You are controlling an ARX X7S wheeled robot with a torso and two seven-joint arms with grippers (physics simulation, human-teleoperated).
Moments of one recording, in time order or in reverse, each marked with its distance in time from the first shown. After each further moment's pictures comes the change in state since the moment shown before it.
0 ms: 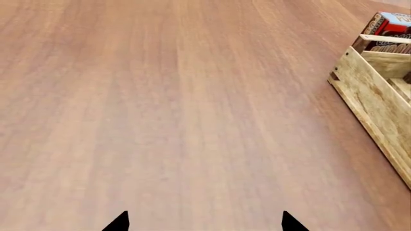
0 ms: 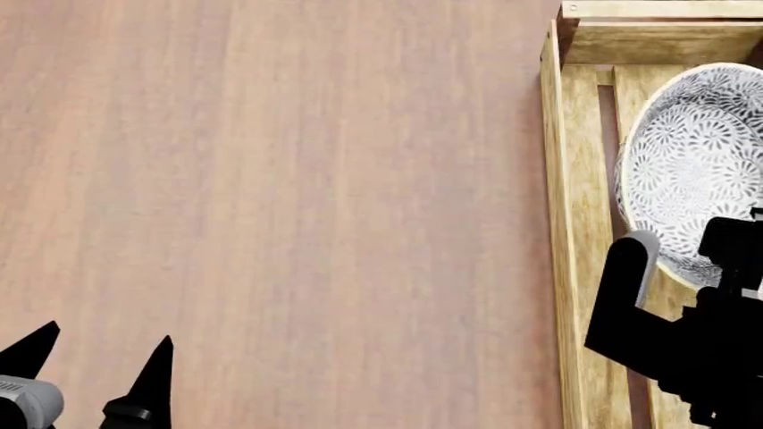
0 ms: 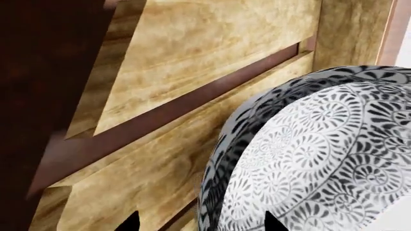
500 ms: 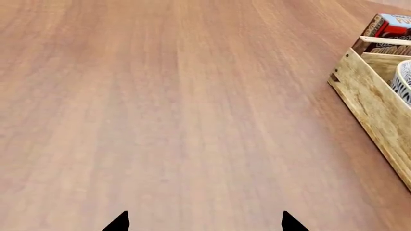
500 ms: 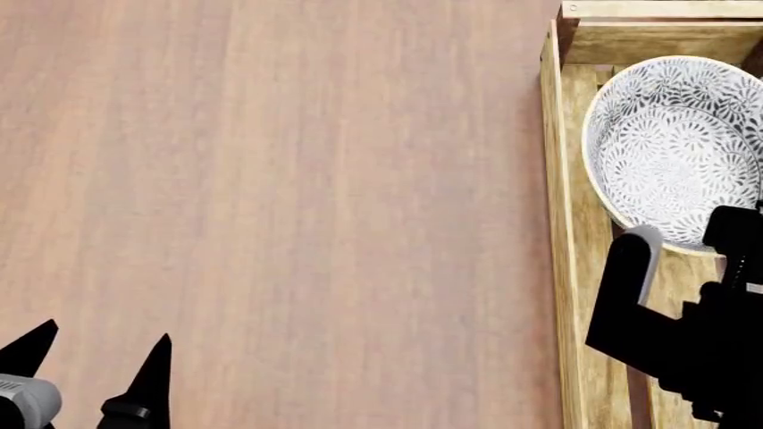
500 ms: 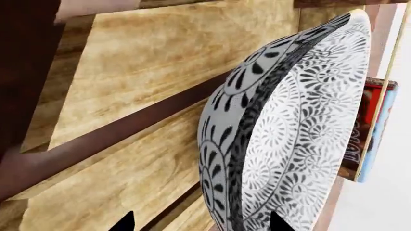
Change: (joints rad) left arm -0.004 -0.006 0.001 0.002 -0.010 0.002 -0.009; right arm -0.005 0.031 0.018 -0.067 -0.009 0.014 -0.002
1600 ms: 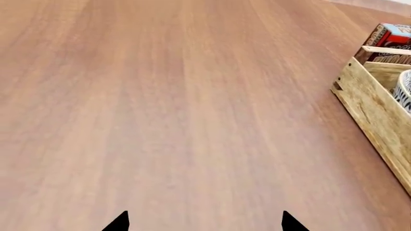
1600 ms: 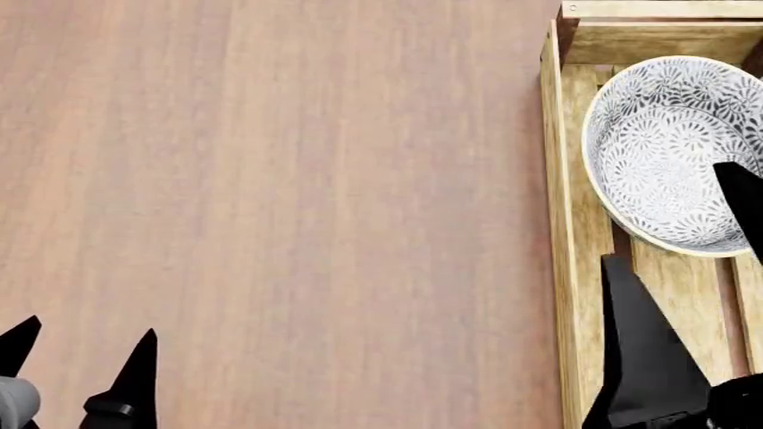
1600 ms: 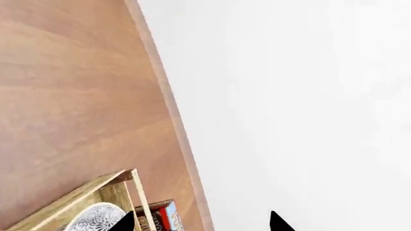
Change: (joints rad) left arm 0.009 -0.024 -0.022 0.034 -0.037 0.001 -0.033; right arm -0.176 0.595 0.125 -0.996 0.319 -0.102 0.797
